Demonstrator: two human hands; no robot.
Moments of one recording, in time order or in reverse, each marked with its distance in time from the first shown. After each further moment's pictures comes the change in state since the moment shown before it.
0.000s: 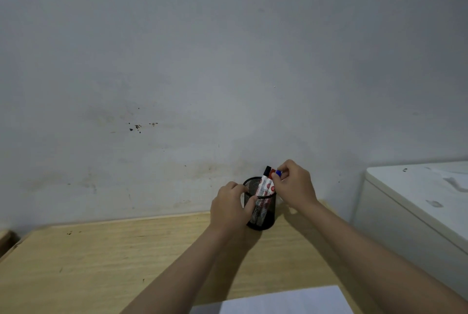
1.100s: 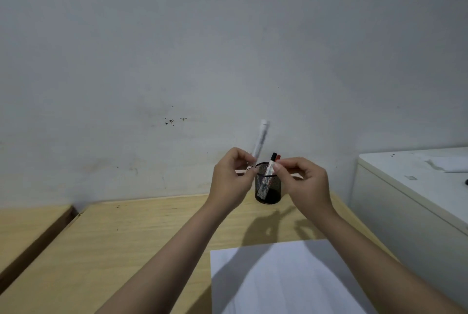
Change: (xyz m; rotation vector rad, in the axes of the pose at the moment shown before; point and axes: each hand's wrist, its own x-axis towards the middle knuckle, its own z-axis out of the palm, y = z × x) left_hand -0.080 0.080 -0.137 -0.650 0.083 -0.041; right_hand -0.137 -0.100 -0.075 0.620 0.120 -0.146
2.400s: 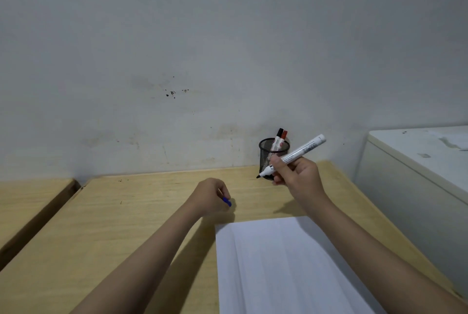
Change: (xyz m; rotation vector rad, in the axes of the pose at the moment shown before) left_hand -0.021 -0.099 -0.049 0.583 -0.444 -0.427; right_hand -0.021 0.028 0.022 0.187 -0.123 0.360
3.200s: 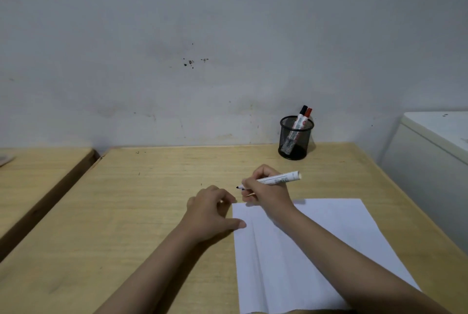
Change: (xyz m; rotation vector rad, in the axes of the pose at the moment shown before) left_hand -0.062 -0.057 0.024 0.119 0.104 0.048; right_hand -0.036 0.067 0.072 -0.014 -0.154 0.368
